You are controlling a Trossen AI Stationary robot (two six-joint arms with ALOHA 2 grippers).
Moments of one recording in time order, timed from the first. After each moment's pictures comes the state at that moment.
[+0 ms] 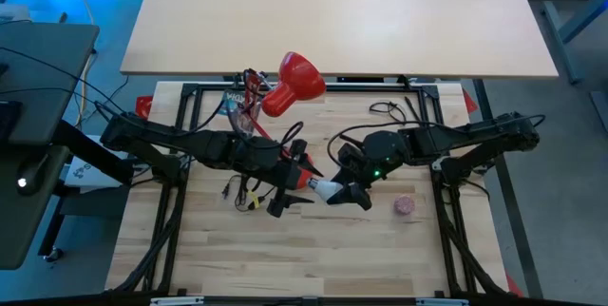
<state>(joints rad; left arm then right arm) -0.23 1.53 1.46 -0.35 -0.01 0.27 0.19 1.37 1.26 -0.38 -0.24 0.65</state>
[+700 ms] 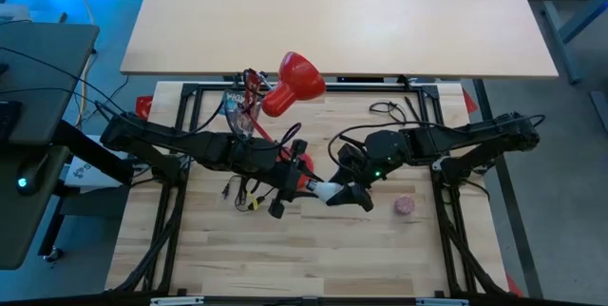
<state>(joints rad) -0.23 1.54 1.46 -0.32 -0.04 0.32 0.19 1.37 1.26 -0.33 -0.24 0.61</state>
